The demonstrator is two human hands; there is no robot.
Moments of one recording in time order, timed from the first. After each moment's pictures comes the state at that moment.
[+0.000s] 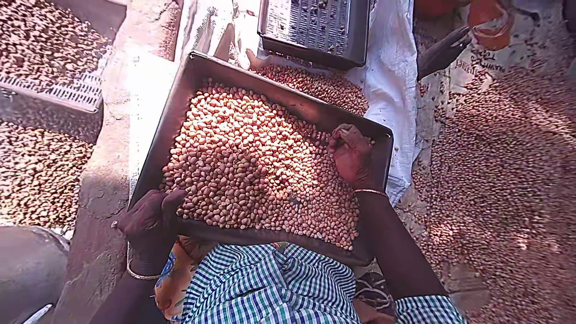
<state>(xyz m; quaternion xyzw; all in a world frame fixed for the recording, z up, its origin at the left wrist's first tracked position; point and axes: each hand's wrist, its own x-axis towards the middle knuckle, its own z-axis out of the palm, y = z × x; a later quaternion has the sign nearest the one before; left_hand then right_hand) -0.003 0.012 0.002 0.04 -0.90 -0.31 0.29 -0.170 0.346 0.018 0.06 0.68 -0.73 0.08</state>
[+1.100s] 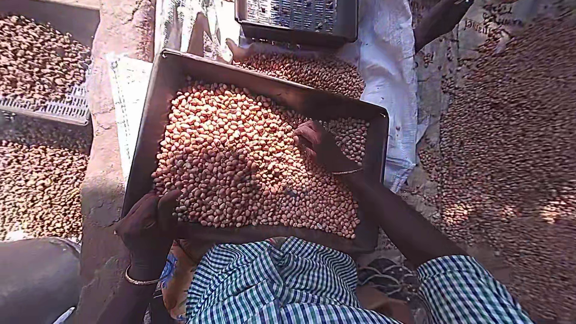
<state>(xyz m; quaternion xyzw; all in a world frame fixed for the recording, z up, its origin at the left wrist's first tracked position) -0.004 0.016 0.010 0.06 -0.95 -0.24 0.22 -0.177 0.349 -0.030 -0.32 0.89 -0.33 -0.01</state>
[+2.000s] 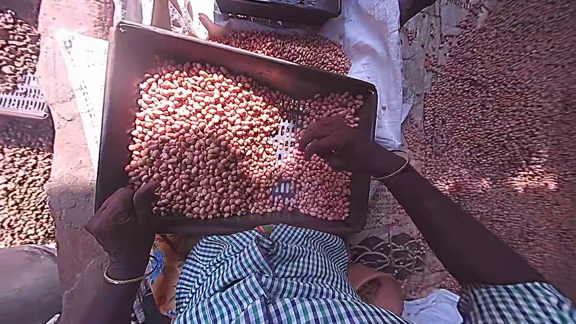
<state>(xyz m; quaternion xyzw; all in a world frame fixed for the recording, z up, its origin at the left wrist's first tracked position) 0.000 0.012 0.010 0.07 -0.96 -0.23 0.17 -0.145 0.389 0.051 -0.50 0.81 -0.29 0.08</state>
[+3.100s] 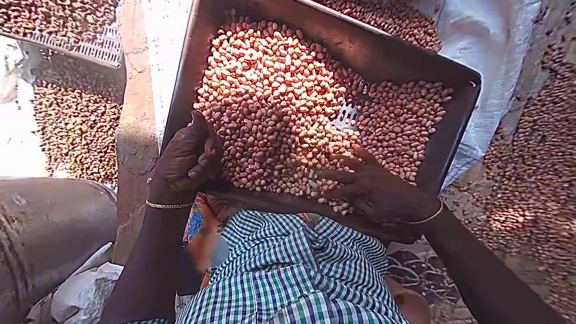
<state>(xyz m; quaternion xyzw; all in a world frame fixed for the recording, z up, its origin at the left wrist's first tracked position) -0.034 -0.004 0.022 0.09 -0.36 -0.91 -0.17 -0.077 0.375 0.016 -0.52 0.80 -0.24 0.21</state>
